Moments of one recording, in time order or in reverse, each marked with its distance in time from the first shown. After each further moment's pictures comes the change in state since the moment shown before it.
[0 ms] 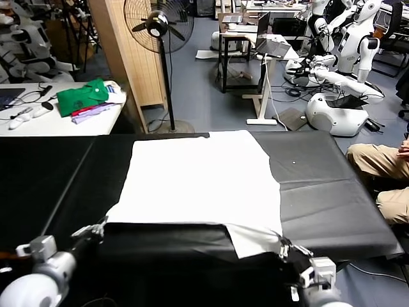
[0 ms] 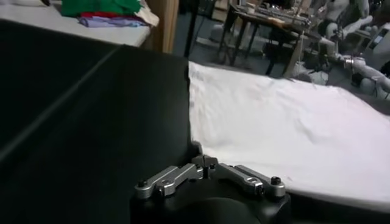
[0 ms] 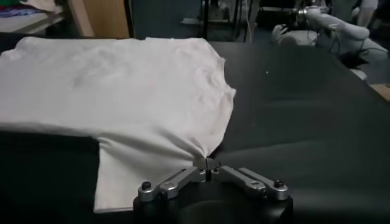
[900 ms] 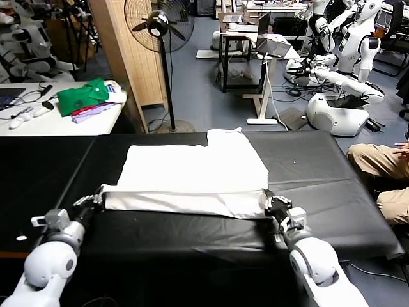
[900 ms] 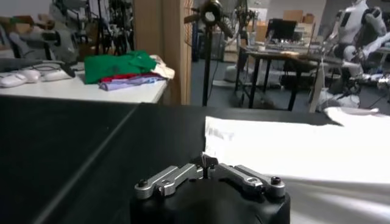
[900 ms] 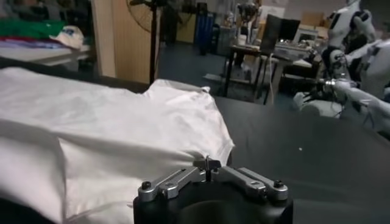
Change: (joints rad) left arm -0.417 -0.014 0.242 0.345 0.312 -0.064 0.038; right arm 0.515 -0.131 -0.193 -0.530 -0.022 0.262 -0.118
